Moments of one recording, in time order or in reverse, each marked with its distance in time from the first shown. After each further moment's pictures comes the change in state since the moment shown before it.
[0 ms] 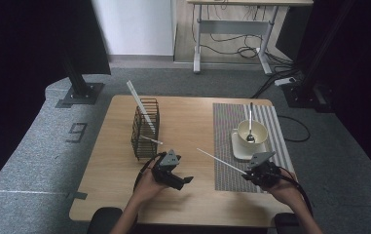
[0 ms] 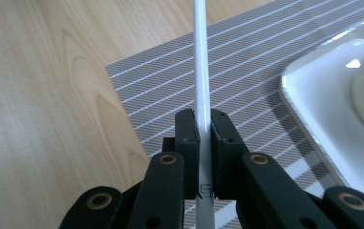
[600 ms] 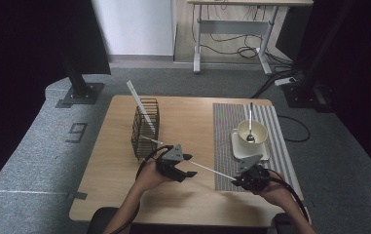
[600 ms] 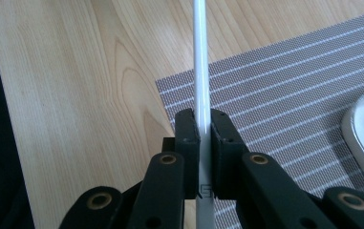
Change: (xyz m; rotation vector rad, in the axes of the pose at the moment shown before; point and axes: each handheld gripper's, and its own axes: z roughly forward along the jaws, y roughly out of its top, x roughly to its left) left arm 0.017 0.031 -0.002 -0.014 -0.145 0.187; right arm 0.020 0.015 0.017 0.006 0.122 -0.081
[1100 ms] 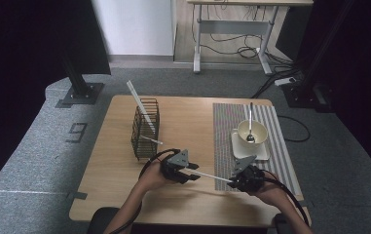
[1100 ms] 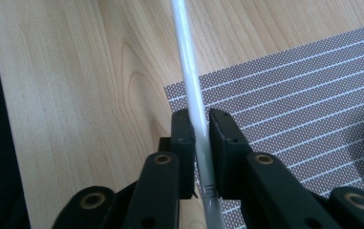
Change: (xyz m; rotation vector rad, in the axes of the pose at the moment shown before) left arm -0.008 0.007 0.011 0.059 -0.104 0.104; right arm 0.004 0.007 0.014 0.016 0.026 -0.021
